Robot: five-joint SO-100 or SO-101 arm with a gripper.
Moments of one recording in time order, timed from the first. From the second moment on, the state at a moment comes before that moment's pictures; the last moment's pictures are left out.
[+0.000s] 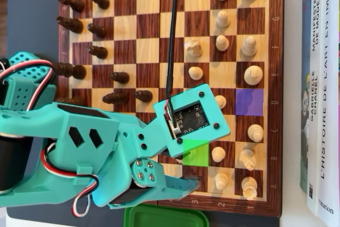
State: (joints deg) arm 14.9 103.1 112.2 44.3 42.5
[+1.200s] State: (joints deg) arm 2.5 158.0 144.0 31.4 79.1
